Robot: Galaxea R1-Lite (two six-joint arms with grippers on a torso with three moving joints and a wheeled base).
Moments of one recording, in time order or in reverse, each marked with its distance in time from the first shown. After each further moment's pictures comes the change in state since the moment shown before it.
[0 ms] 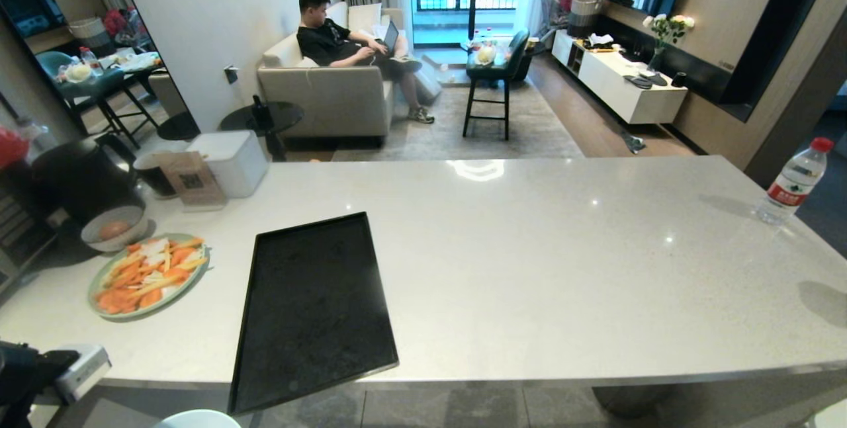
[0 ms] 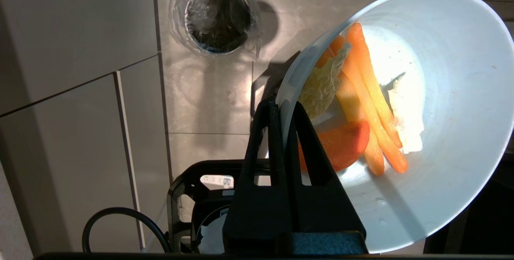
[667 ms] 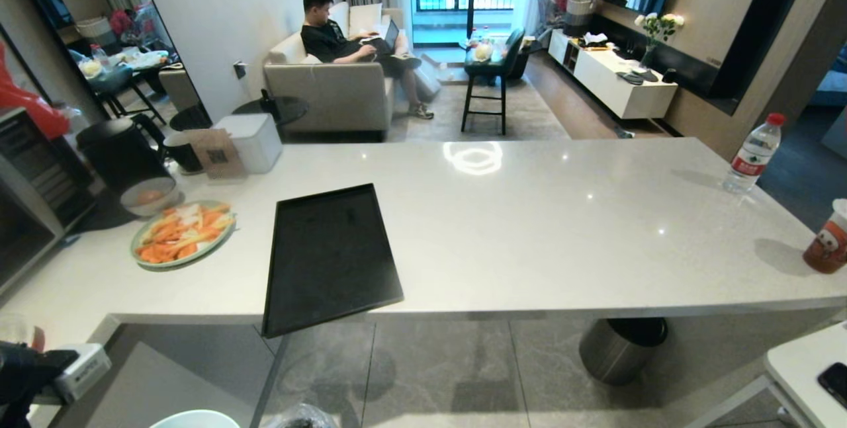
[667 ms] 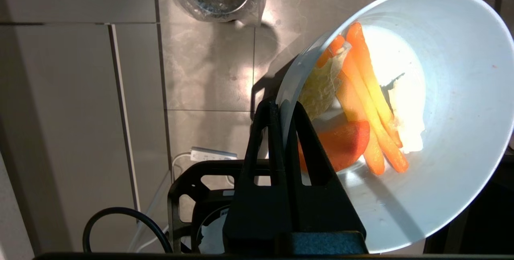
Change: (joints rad) left arm 0.006 0.000 -0.002 0.000 0.000 0.000; right arm 0.000 0.000 0.000 0.000 0.000 0.000
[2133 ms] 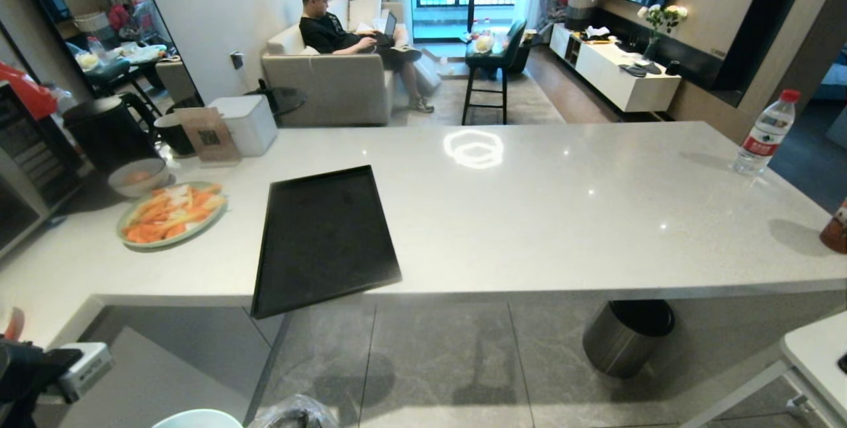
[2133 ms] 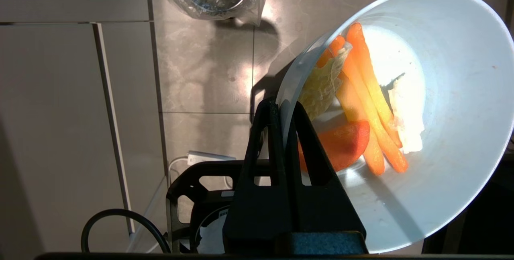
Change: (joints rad) left arm -0.009 0.010 -0.001 -0.003 -0.002 -0.003; right arm 0.000 0.000 0.000 -0.001 0.000 0.001
